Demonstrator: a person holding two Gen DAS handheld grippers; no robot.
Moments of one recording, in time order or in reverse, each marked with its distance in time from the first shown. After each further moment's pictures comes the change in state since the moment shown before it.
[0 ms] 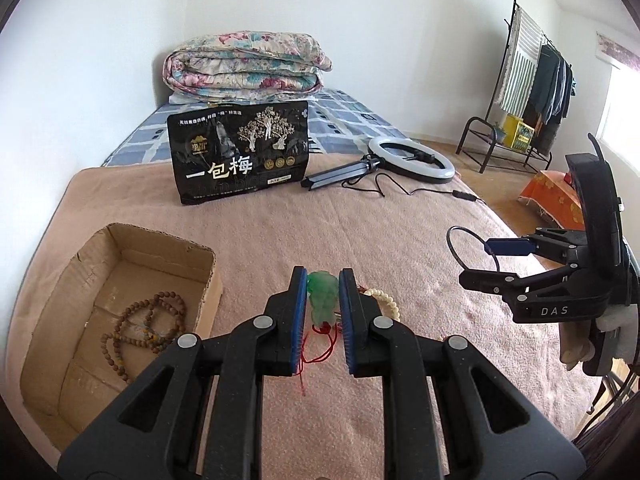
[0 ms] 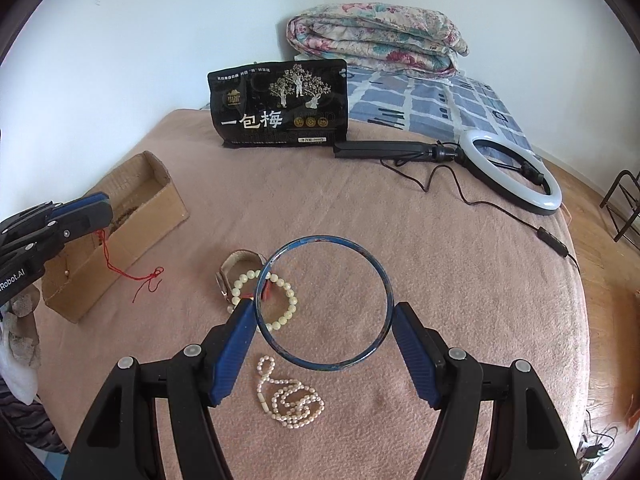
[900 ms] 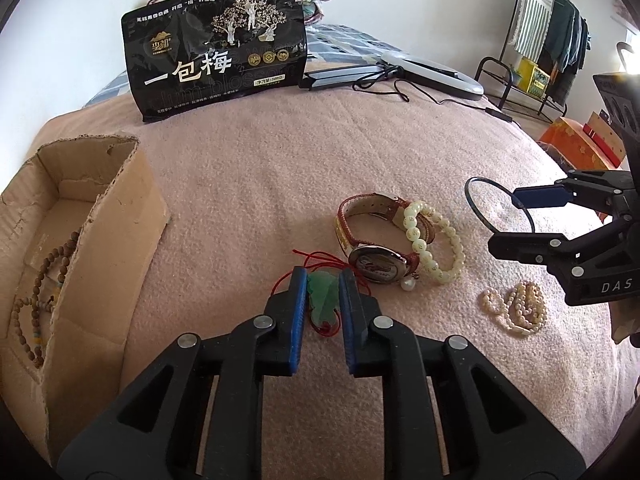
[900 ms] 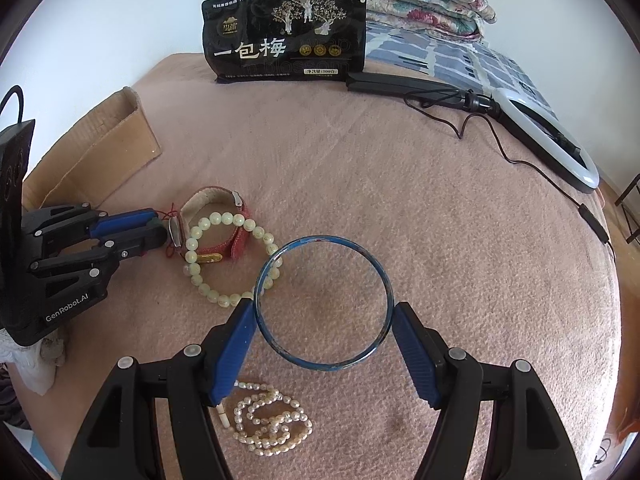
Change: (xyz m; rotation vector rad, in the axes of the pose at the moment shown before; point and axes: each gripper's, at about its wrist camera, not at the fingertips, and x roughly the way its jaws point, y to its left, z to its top) left arm 0.117 -0.003 -0.064 0.050 0.200 0.036; right arm 0.081 -0.010 -0.028 -0.048 0.134 0.010
